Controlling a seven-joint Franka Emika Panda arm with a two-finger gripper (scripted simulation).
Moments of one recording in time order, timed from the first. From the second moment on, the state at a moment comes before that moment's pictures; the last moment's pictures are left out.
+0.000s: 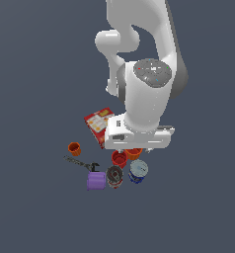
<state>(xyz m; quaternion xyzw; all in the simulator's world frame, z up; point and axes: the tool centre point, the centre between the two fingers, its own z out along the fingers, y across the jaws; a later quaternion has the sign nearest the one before) 0.088 0.058 0.204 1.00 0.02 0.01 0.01</state>
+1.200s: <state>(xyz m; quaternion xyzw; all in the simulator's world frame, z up) 0.111 0.087 0.113 1.00 0.01 0.00 0.00</state>
